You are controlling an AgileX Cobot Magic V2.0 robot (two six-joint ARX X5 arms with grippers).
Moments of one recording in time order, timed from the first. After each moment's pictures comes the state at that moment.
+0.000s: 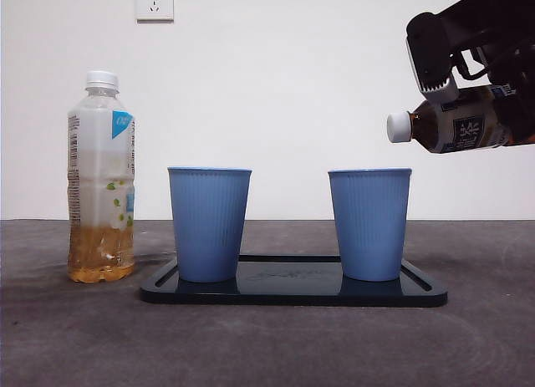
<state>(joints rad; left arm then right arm) -0.27 0.72 0.88 -0.77 0.86 0.06 0.53 1.24 0.85 -0.35 0.76 -1.12</state>
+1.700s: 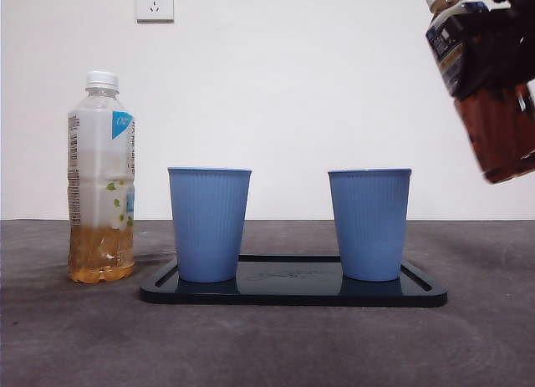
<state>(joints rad) -0.27 0.72 0.88 -0.77 0.77 0.06 0.32 1.06 0.76 -0.14 0.13 -0.04</state>
